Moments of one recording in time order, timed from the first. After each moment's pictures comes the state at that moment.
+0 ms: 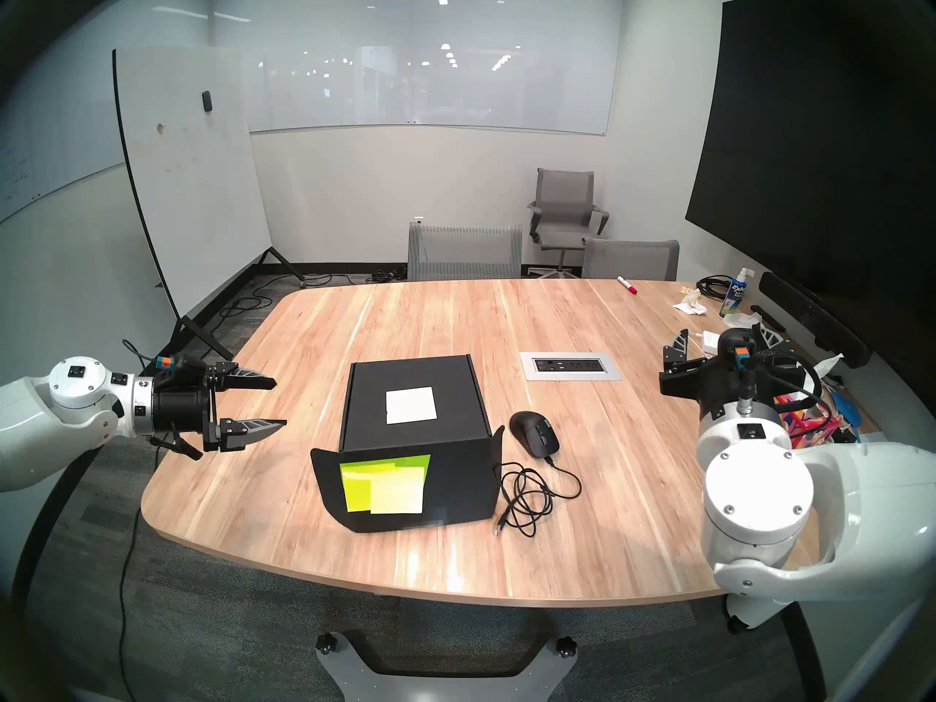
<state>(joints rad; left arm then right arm) 1.00 -0.13 -0.65 -1.65 -1.03 -0.15 -0.71 0.79 -0.10 -1.33 -2.44 1.00 -0.07 -1.47</state>
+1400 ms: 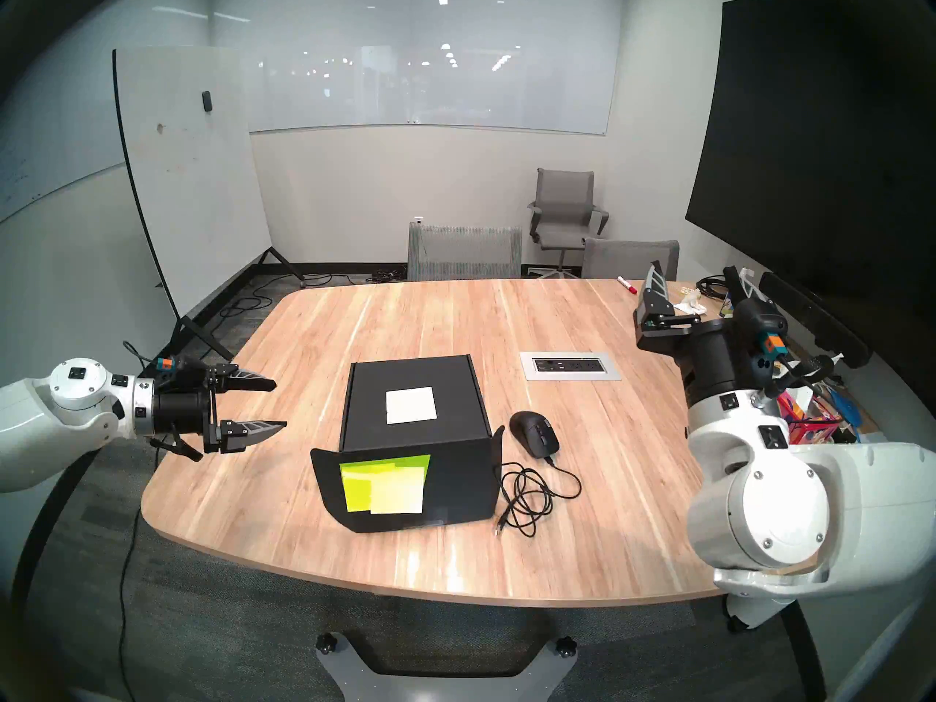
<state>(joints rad) 1.00 -0.13 -0.64 -1.65 -1.03 -0.15 -0.71 0.79 -0.10 -1.34 -2.44 0.68 -0.54 -1.30</state>
